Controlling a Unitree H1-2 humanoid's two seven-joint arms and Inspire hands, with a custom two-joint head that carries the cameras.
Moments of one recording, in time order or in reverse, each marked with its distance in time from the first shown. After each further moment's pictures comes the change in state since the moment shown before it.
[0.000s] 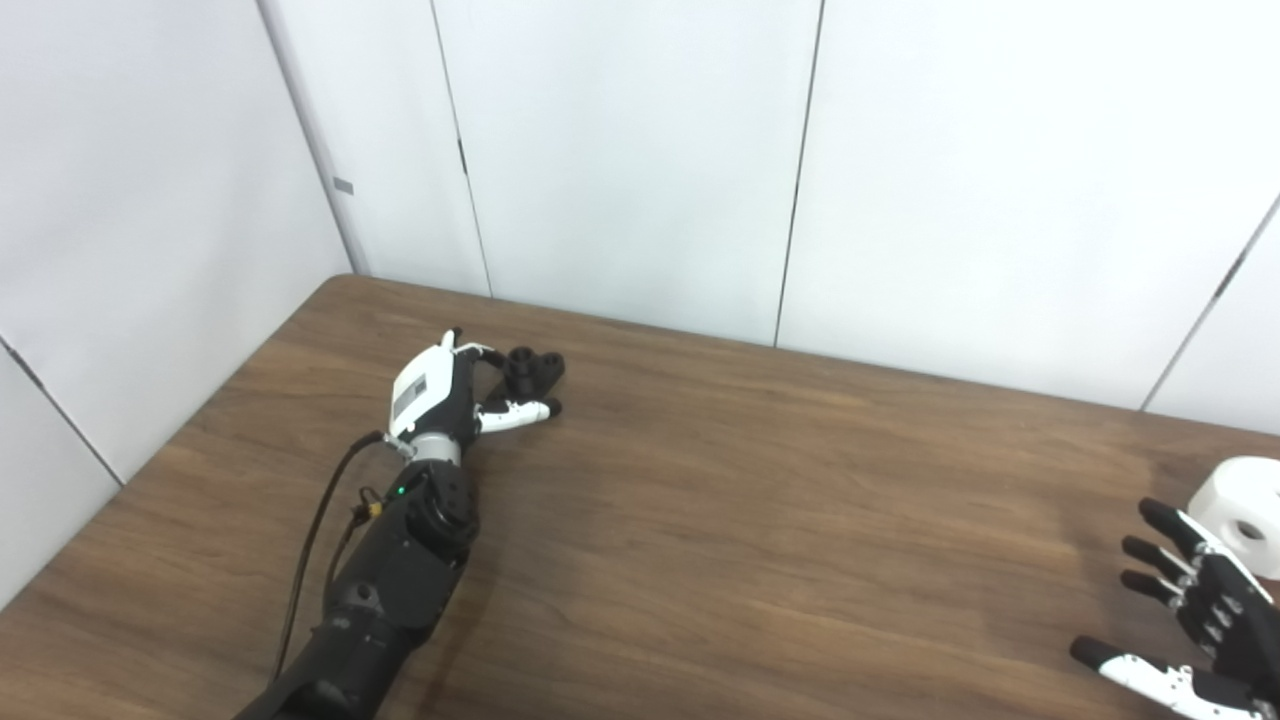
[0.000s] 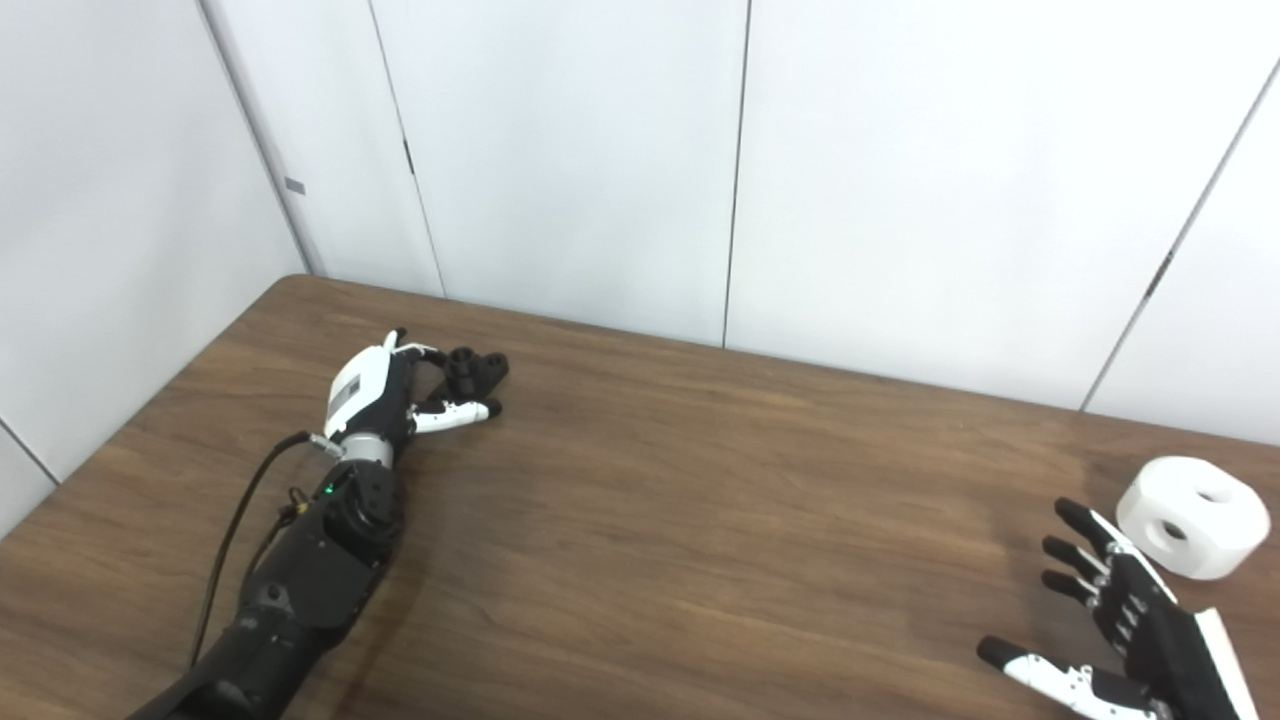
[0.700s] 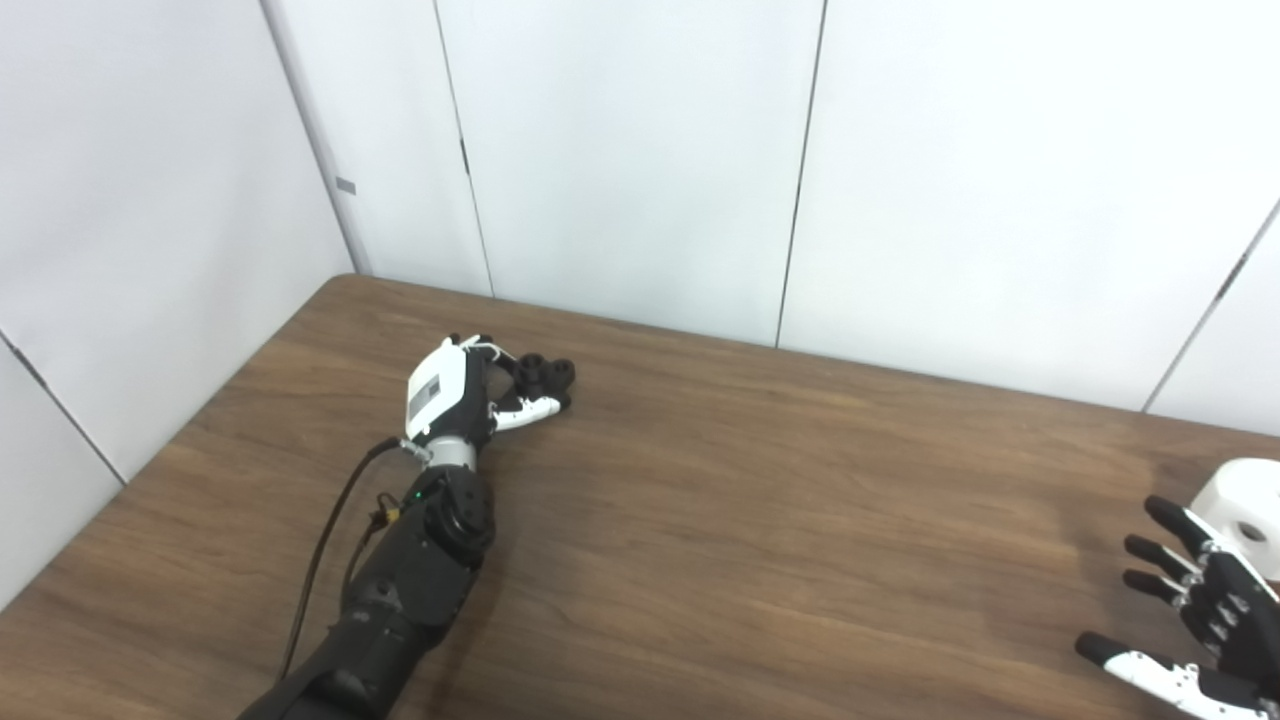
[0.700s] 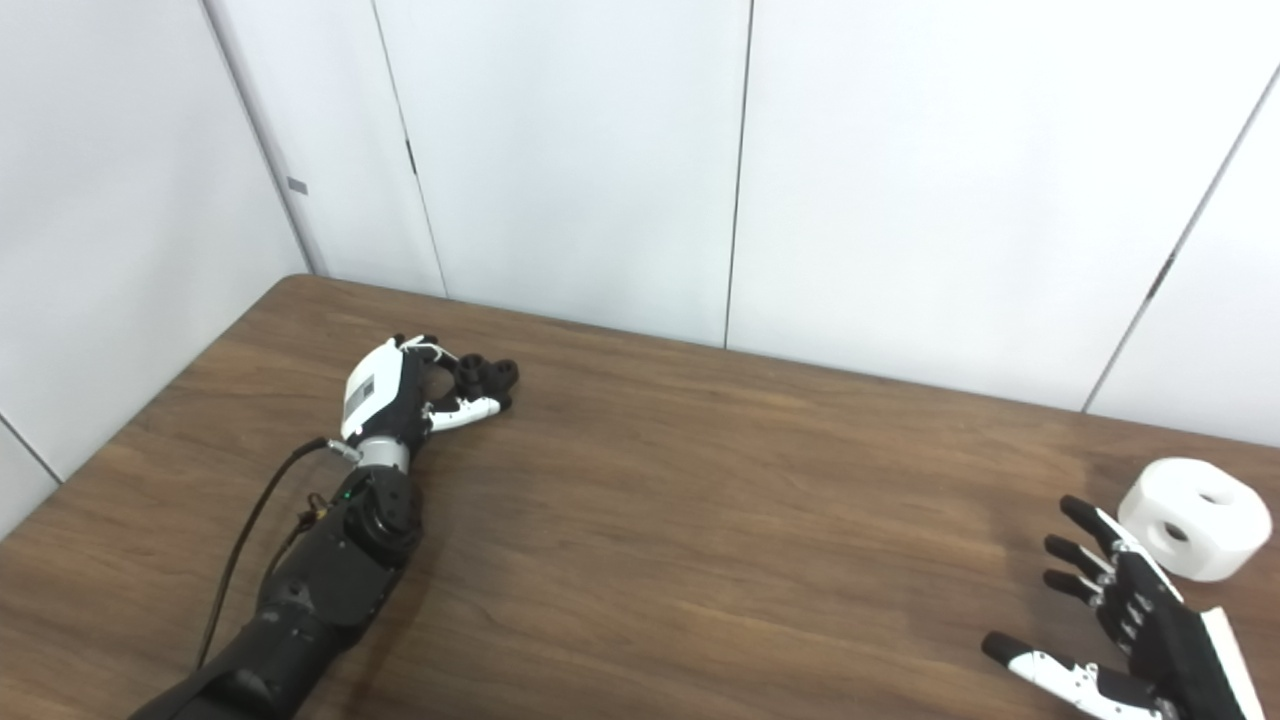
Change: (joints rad) left arm -0.027 -0.013 -0.044 0.102 -0.007 -0.107 0.096; right arm 0.000 0.000 -0.005 -0.003 0.011 0.004 0.000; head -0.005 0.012
